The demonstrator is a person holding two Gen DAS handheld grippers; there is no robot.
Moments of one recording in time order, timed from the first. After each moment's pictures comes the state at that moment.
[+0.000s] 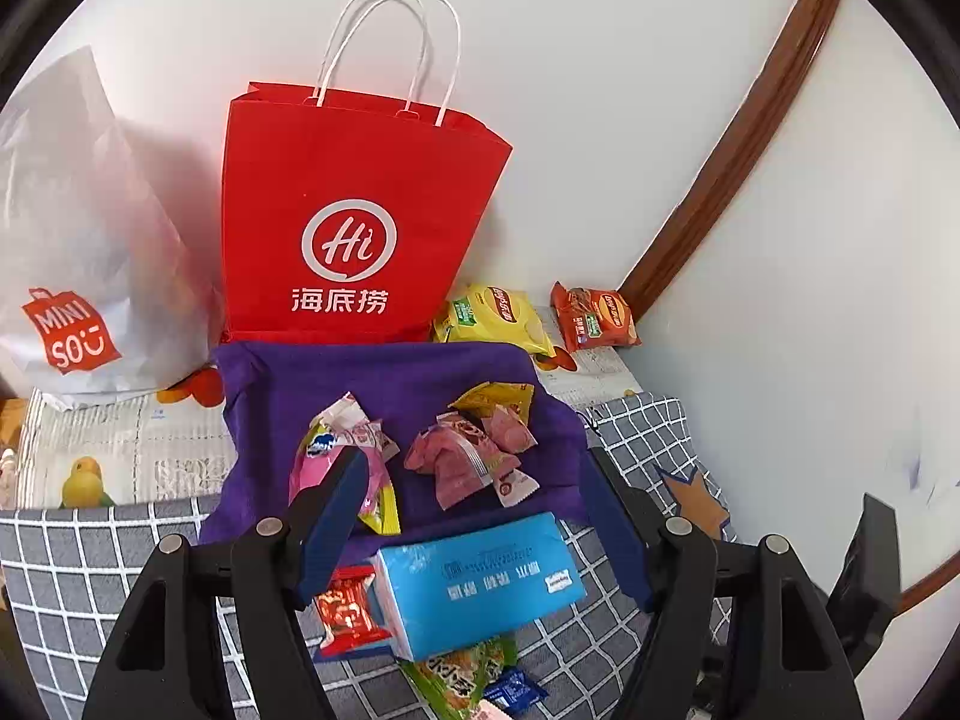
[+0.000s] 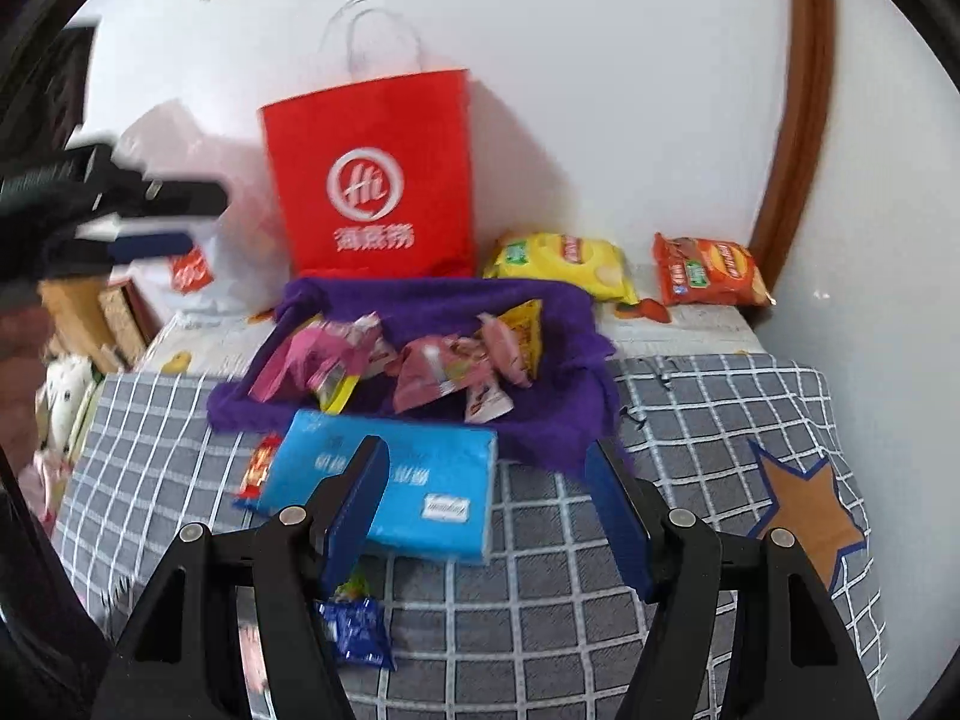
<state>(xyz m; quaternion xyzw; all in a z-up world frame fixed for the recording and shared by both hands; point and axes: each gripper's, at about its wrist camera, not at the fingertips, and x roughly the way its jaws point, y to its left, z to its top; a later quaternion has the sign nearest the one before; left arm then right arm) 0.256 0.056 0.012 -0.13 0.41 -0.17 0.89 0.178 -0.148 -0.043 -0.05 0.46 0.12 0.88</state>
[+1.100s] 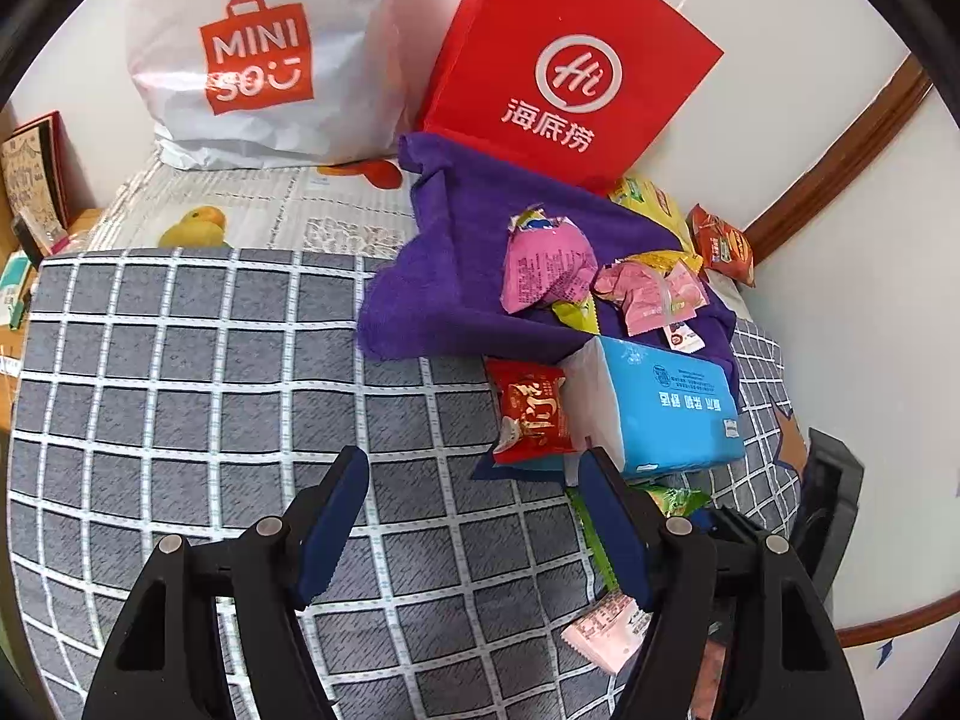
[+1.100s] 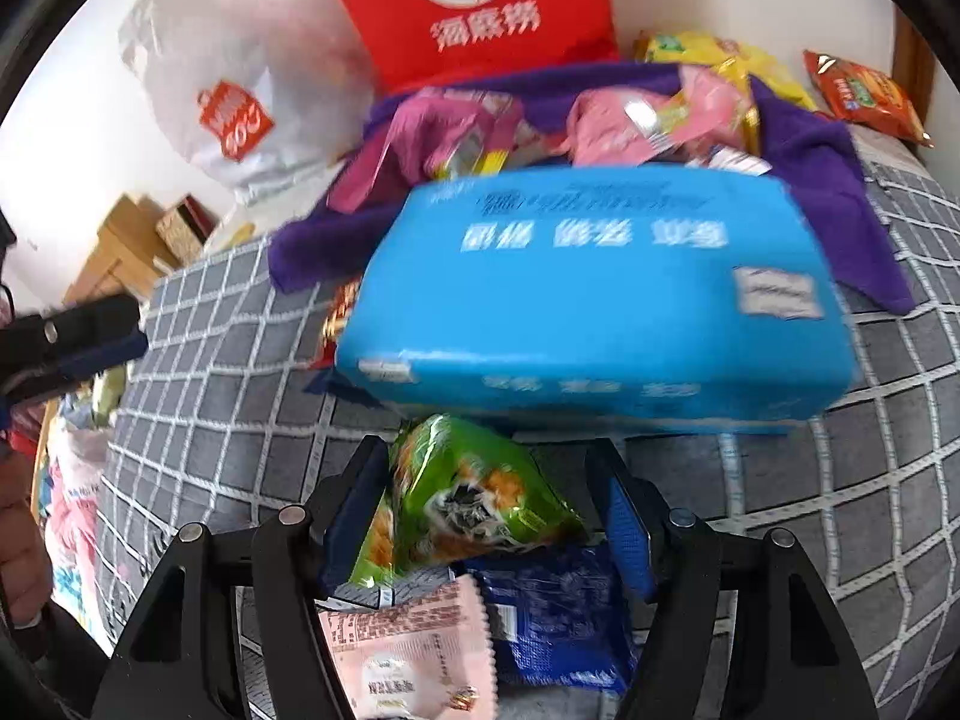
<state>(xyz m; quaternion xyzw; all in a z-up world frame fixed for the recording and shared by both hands) 0.186 0.139 -0.102 -0.18 0.50 -0.06 0.84 0.166 -0.067 -0.177 0.03 0.59 0.20 0.78</state>
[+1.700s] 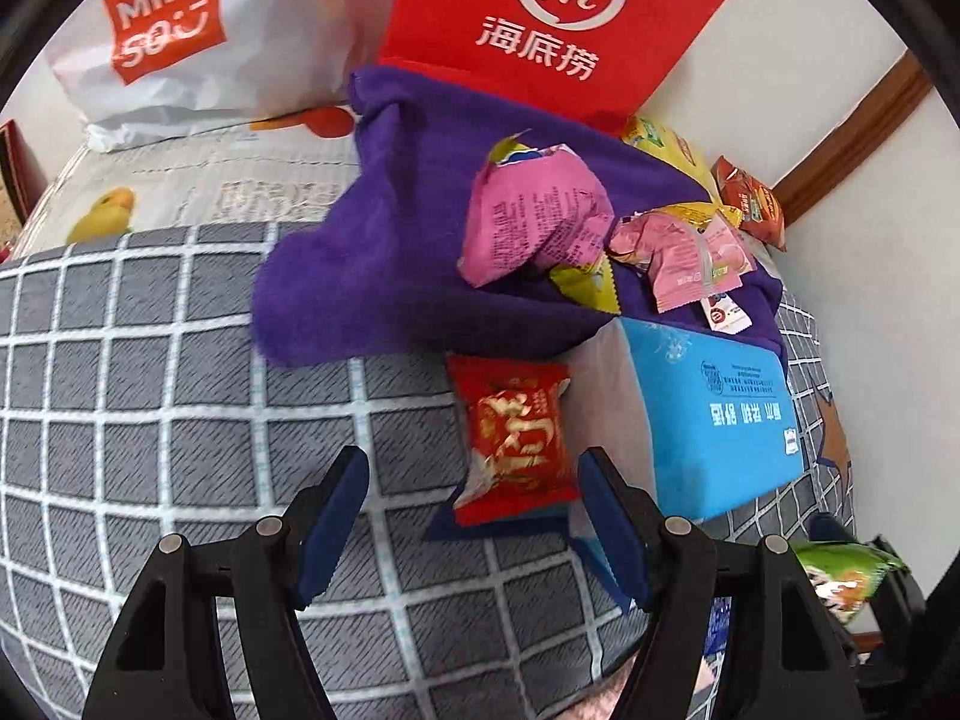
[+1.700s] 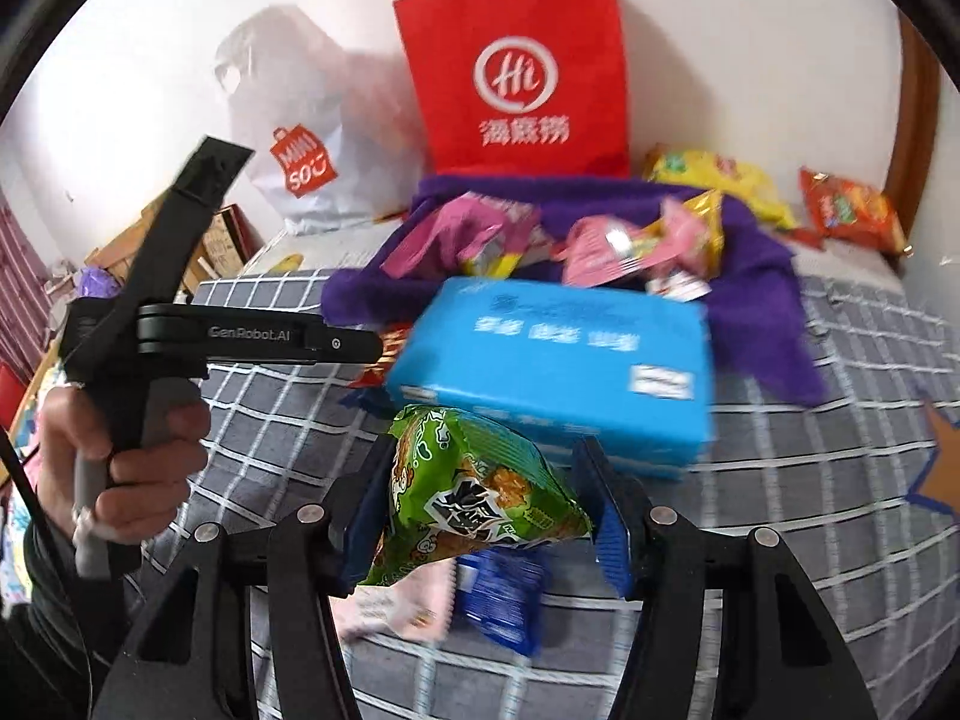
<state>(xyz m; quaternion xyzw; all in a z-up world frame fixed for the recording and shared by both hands) 0.239 0.092 -0.154 -0.15 0.54 -0.06 0.83 0.142 -0.112 -0.107 -0.02 0.49 0.23 0.84</state>
